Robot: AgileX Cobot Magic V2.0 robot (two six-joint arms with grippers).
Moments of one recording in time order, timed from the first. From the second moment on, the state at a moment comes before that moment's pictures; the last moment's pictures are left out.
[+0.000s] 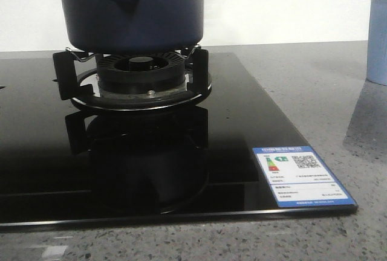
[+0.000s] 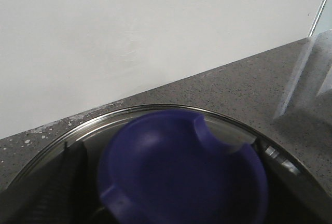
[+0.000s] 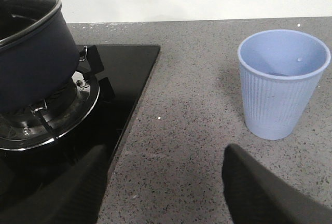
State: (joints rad) left arm -0.56 1.46 -1.10 -0.51 -0.03 0.40; right arm 0.10 0.57 -0.58 0.39 0.46 -0.27
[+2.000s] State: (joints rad) left arm -0.45 1.14 -1.10 -0.48 0.04 0.41; right arm 0.04 1.06 -0.36 0.24 -0.35 -0.28
